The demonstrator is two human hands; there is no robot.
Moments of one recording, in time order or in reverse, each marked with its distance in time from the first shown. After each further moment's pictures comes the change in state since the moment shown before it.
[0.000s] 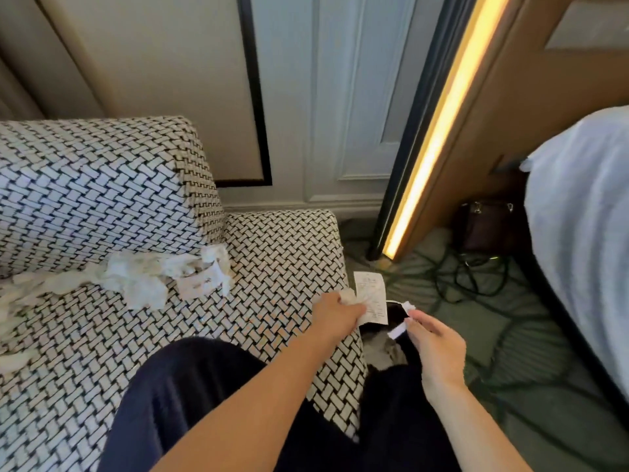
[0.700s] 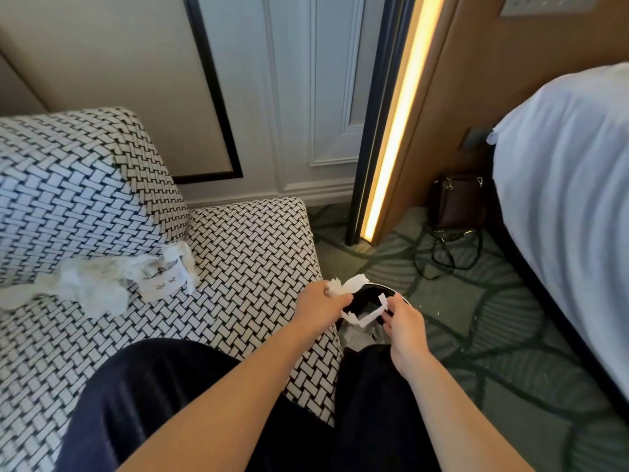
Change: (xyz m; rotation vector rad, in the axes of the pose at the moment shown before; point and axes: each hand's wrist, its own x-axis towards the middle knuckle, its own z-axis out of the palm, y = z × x) left_hand 0.001 -0.002 0.026 0.243 -0.036 0.148; right_hand 0.036 0.026 -0.004 0.010 0.016 0.225
